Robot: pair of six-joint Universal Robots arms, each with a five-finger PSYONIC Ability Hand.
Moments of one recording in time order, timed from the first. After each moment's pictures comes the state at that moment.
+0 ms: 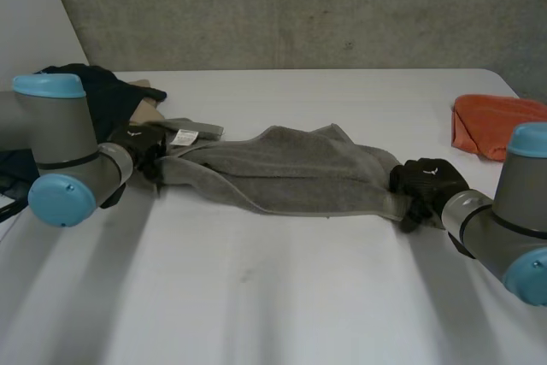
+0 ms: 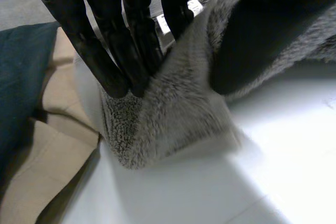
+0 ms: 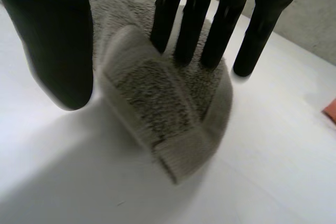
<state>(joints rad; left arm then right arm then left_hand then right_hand) 4.46 -2.37 -1.03 2.96 -1.54 3.42 1.81 -1.03 1.58 -0.10 1.39 2.82 1.09 1.07 1.06 1.06 0.87 0.83 0.83 0.83 0.82 0.63</state>
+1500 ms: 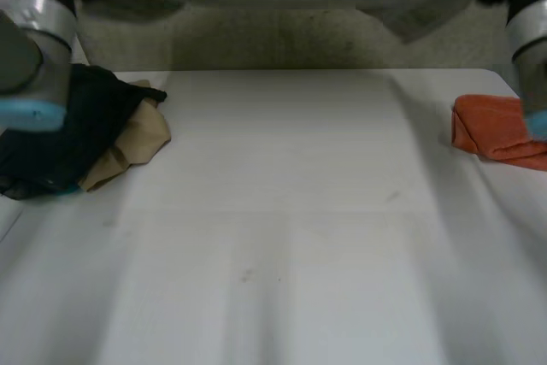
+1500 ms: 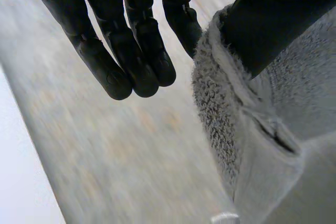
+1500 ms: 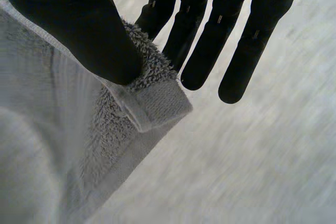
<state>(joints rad) 4.51 -2.19 -0.89 3.54 -1.49 3.30 1.74 -1.00 0.98 -0.41 1.44 2.93 1.17 1.20 1.19 1.20 0.99 1.14 1.18 1.19 1.20 1.02</state>
